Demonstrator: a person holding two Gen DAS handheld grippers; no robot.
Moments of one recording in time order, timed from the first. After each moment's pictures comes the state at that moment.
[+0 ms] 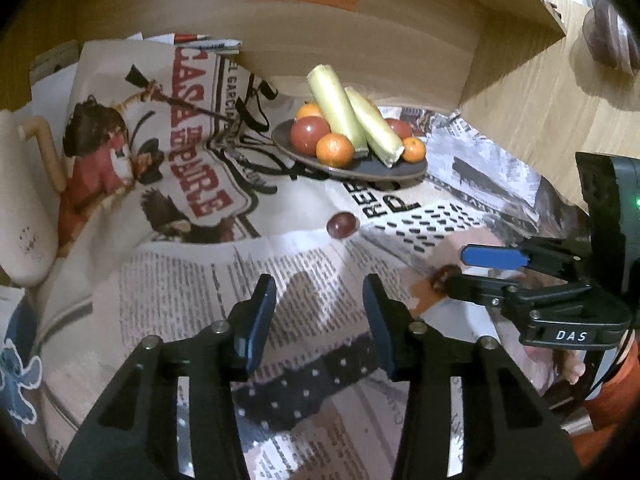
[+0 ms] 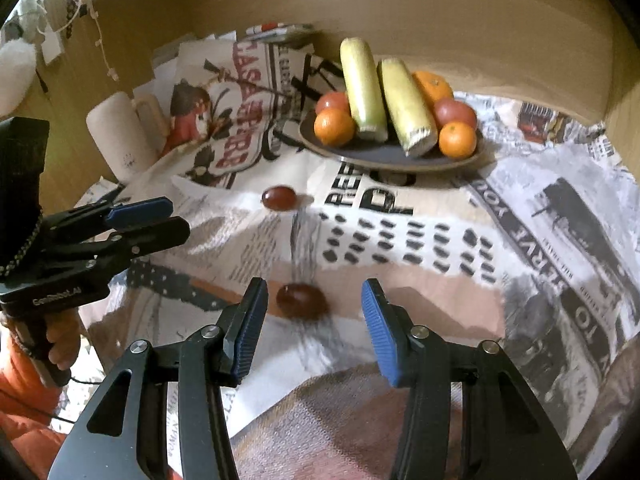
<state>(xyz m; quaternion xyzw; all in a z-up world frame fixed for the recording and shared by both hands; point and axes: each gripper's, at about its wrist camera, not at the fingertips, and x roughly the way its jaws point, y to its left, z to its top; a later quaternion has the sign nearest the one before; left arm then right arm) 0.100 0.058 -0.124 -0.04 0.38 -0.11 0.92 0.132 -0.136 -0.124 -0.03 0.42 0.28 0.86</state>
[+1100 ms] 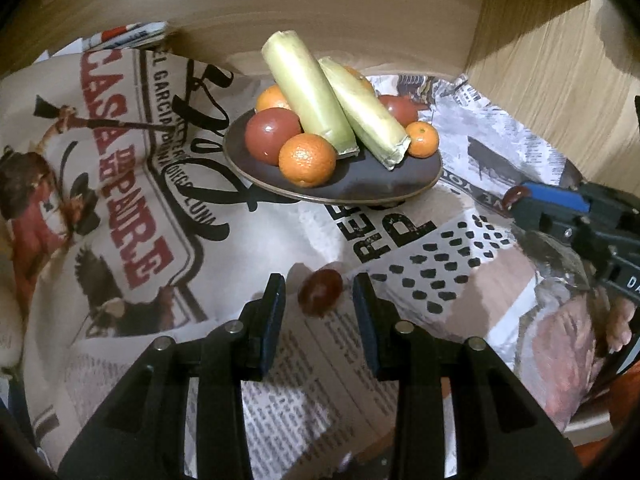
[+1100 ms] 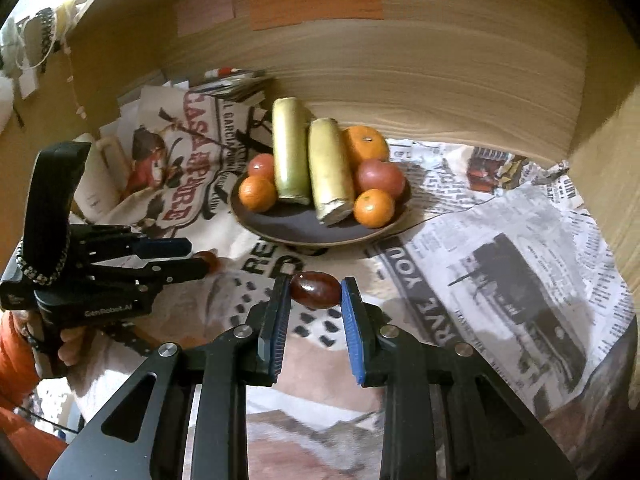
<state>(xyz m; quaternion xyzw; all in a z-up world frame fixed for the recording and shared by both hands) 0.190 0.018 -0.136 0.02 0.44 -0.13 0.89 0.176 -0.183 -0.087 -0.05 0.38 0.24 0.89</state>
